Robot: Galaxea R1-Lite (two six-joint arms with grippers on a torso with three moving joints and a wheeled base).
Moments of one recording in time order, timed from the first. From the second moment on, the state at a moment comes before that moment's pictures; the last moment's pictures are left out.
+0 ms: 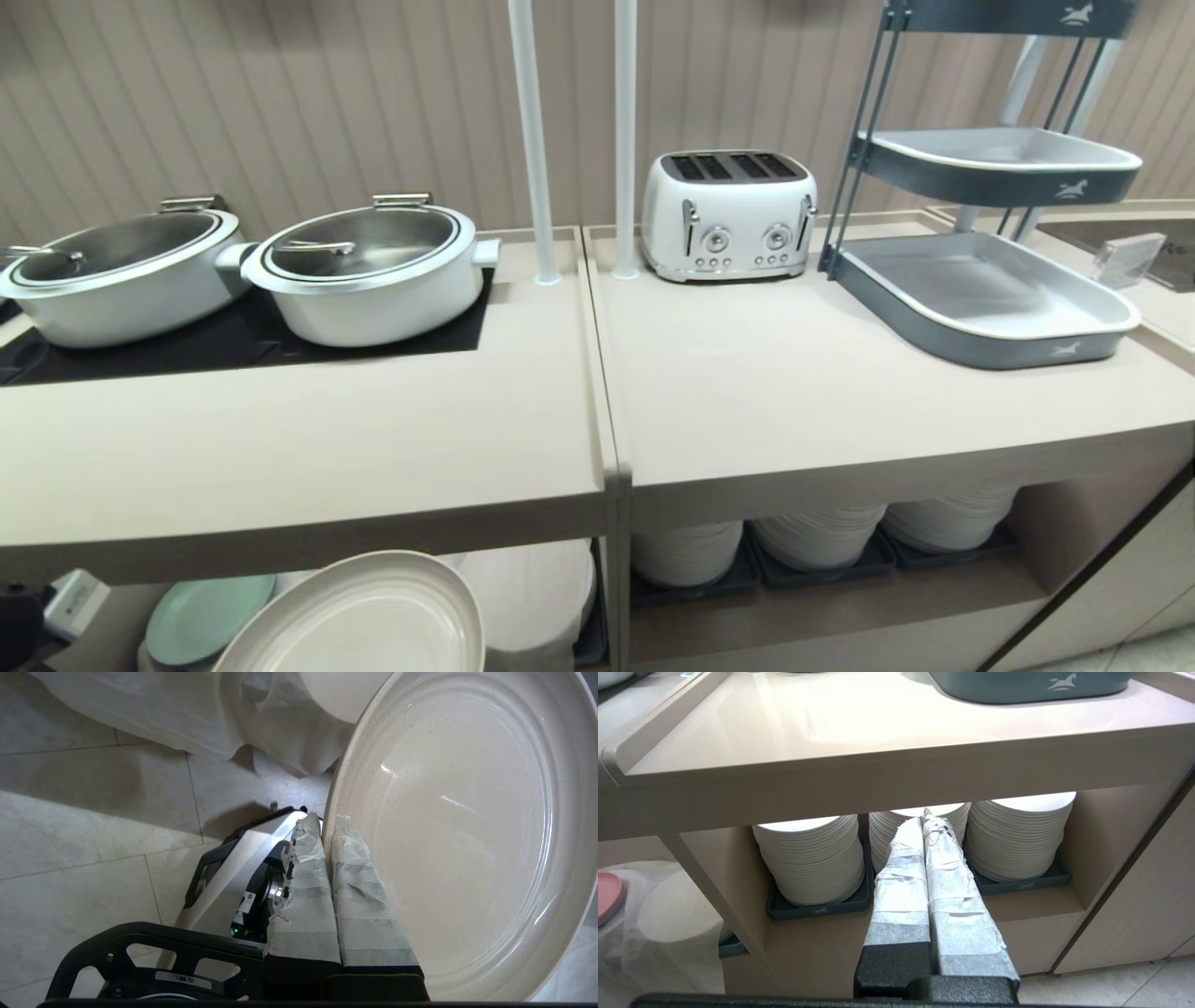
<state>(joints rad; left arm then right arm) -0.06 1.05 -0.24 0.10 -0.03 -0.56 0.00 0.00 0.00 0.00 -0.02 0.03</state>
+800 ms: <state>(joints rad) -0.06 1.05 -0.24 0.10 -0.03 -0.56 0.00 0.00 0.00 0.00 -0.02 0.03</state>
